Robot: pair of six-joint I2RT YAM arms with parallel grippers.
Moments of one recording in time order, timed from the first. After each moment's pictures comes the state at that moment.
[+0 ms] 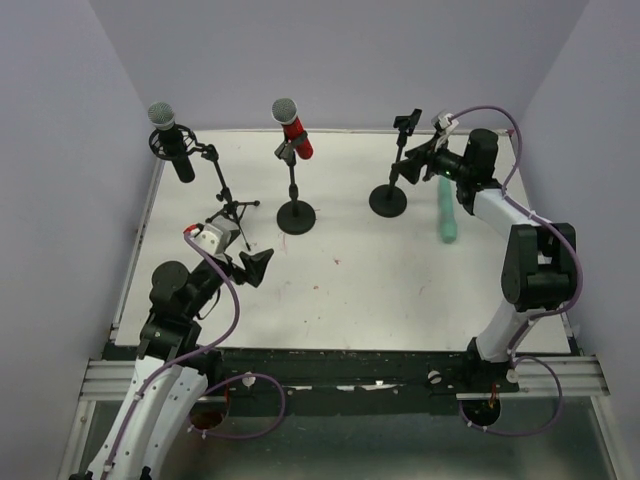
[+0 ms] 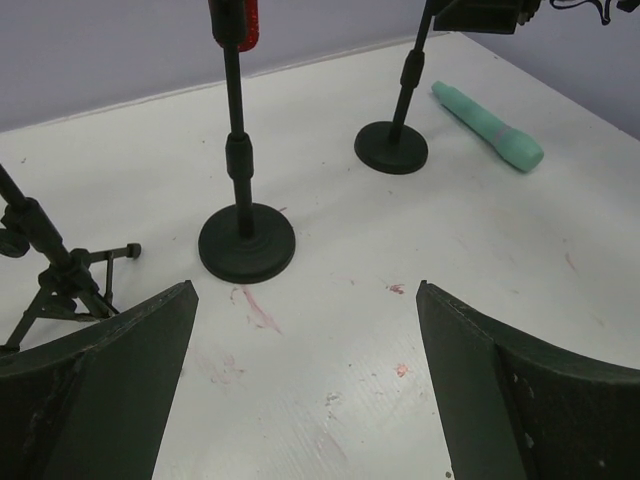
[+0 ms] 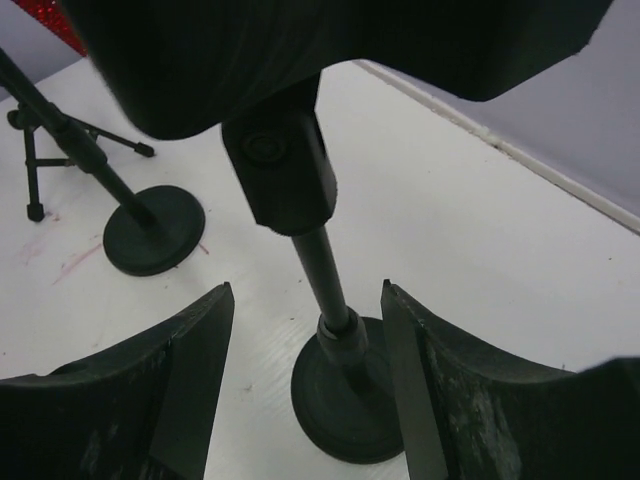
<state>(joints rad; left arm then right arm) -0.26 0.38 0.47 -0.08 0.33 -0.09 0.04 1.76 1.19 0.36 -0.87 -0.06</state>
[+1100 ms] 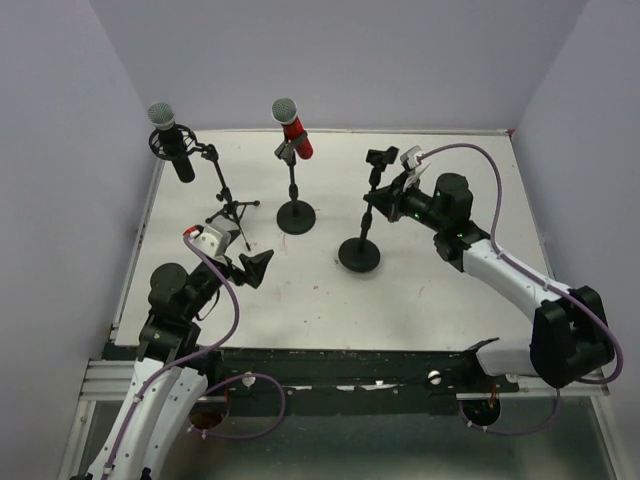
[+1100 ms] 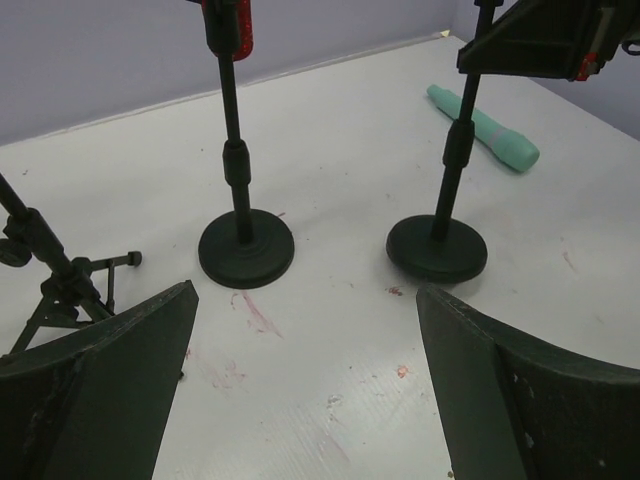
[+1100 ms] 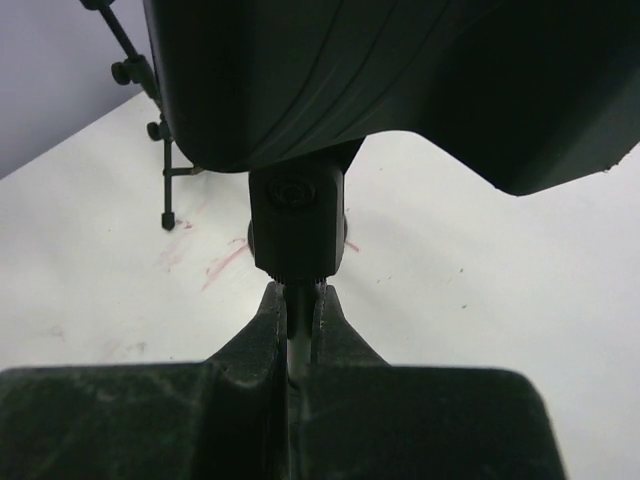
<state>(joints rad) -0.26 0.37 0.47 -0.08 0.35 -0.08 0.37 1.36 0.84 0.42 -0.46 0.07</state>
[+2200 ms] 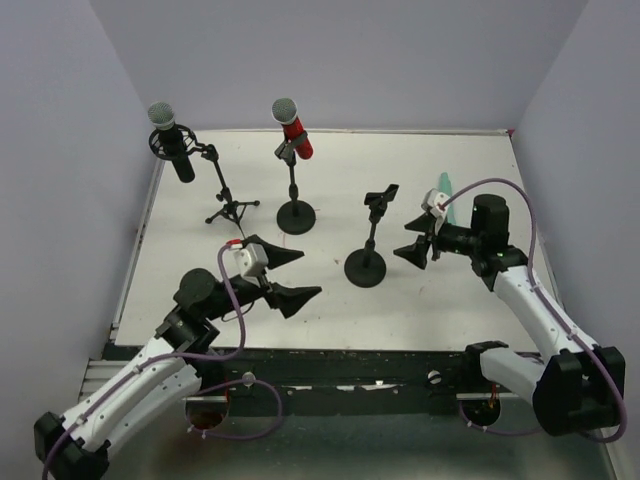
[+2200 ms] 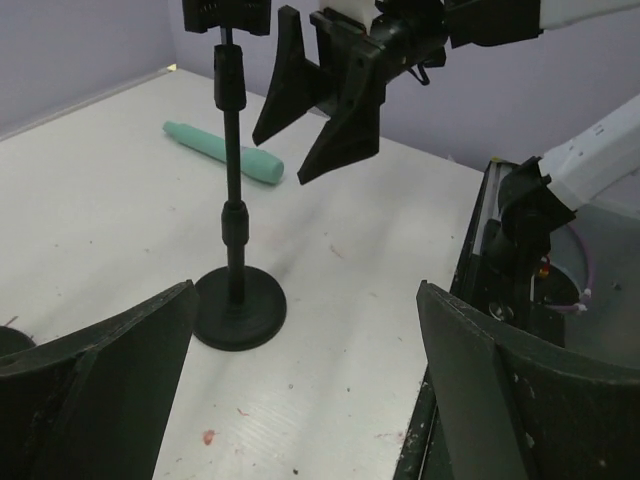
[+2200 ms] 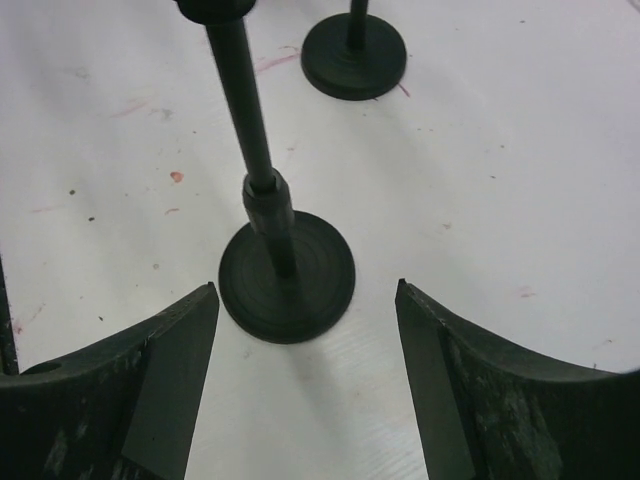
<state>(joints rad) -0.61 0.44 0.38 0.21 0.50 -0.21 0.18 1.08 0.67 -0.08 -0.91 -0.45</state>
